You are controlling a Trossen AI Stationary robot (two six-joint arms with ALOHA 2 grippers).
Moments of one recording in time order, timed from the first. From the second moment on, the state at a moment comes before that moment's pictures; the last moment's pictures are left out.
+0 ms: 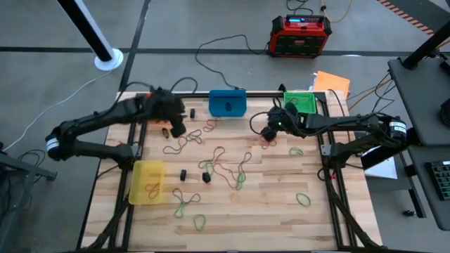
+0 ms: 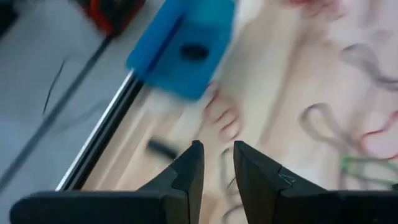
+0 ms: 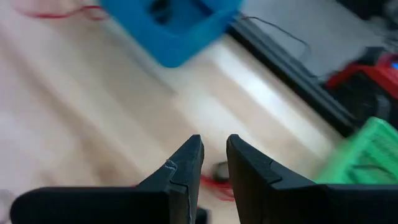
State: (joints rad) left arm 0.41 1.06 0.96 -0.67 -0.14 0.10; right arm -0.30 1.29 0.72 -0.27 0.42 0.22
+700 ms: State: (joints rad) left arm 0.32 0.94 0.60 -0.20 0.09 0.39; right arm -0.17 1.30 0.79 -0.39 0.33 0.31
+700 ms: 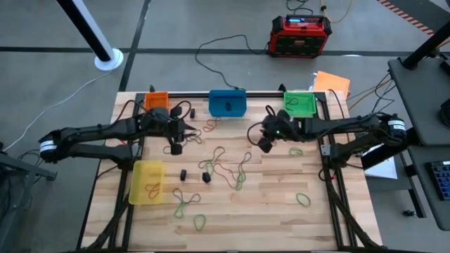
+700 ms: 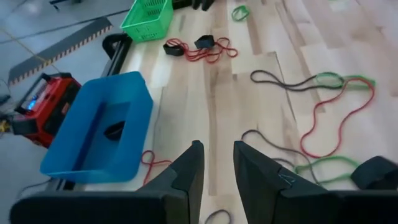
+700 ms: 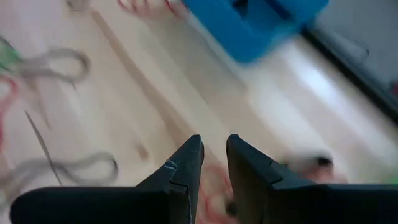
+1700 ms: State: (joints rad) left arm 0.33 0.95 0.74 -0.36 0.09 0.25; right arm -0.19 1.31 0.98 -0.97 0.28 0.75
